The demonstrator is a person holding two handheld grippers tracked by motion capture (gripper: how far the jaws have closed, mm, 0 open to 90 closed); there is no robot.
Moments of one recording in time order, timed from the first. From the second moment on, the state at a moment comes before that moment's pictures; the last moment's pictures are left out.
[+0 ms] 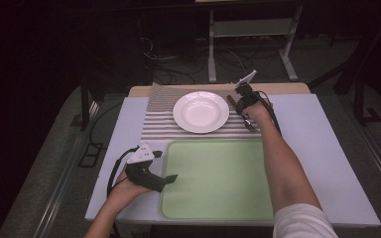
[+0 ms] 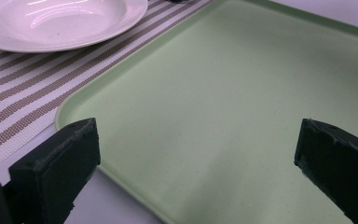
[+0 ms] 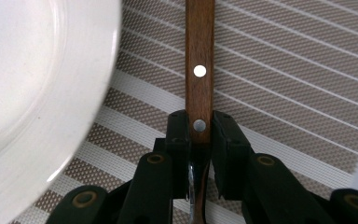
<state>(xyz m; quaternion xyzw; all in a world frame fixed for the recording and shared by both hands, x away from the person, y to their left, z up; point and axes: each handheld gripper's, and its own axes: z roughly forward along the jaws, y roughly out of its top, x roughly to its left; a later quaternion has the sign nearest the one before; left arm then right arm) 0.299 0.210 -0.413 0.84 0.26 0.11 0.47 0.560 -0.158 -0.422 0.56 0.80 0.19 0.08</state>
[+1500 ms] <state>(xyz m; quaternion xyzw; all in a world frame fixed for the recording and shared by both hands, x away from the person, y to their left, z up) 0.301 0.206 -0.418 0.84 0.27 0.12 0.45 0.357 -0.219 -0.365 0.37 0.80 0.45 0.11</state>
